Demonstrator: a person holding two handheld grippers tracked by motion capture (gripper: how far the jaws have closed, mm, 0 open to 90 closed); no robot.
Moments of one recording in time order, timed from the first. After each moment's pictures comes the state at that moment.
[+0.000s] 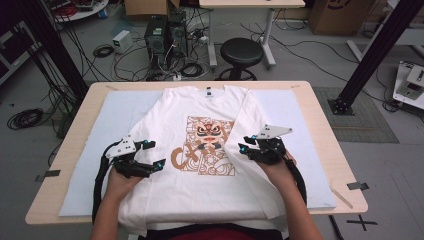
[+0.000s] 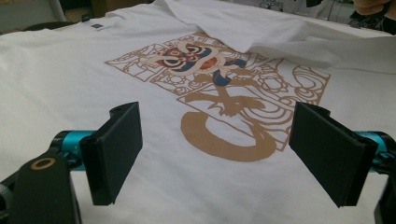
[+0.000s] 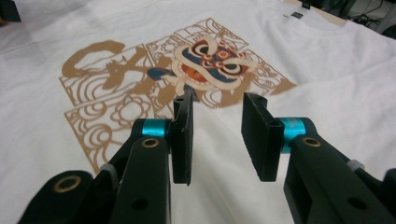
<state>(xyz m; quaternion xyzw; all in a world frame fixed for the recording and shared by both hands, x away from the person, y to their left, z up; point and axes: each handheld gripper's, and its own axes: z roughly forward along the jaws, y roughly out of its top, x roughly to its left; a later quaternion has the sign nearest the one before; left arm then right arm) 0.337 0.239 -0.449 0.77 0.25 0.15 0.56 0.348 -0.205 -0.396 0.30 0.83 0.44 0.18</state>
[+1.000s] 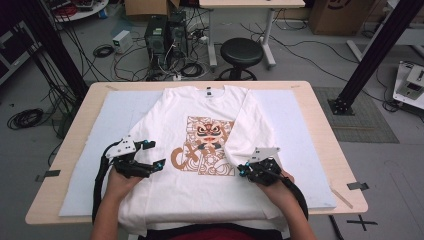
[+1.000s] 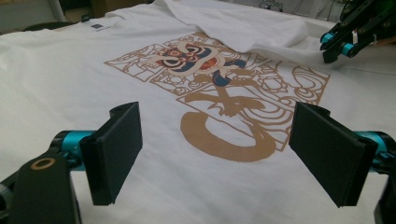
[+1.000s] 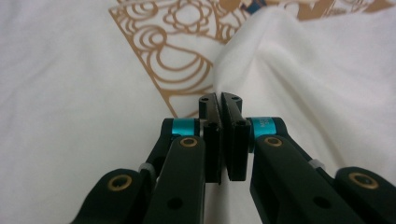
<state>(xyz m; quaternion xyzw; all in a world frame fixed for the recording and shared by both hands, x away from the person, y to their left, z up) 0.337 0.239 -0.449 0.77 0.25 0.15 0.56 0.314 -0.196 -0.436 0.27 0.88 0.37 0.13</state>
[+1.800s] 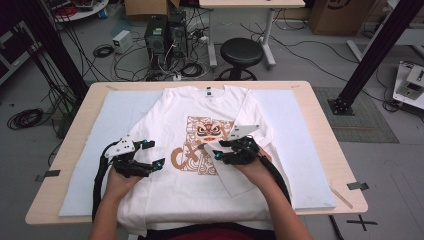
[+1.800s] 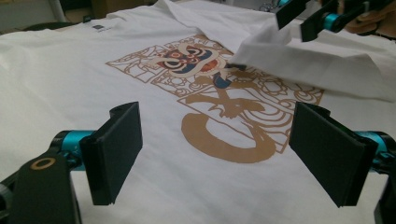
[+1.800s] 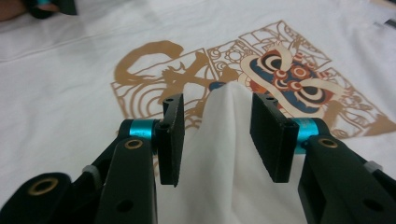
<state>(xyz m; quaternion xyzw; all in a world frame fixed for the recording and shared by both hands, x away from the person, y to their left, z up) 0.337 0.241 -0.447 0.77 0.26 0.15 0.56 0.353 -0.141 -0.399 0.24 0.86 0.42 0.13</state>
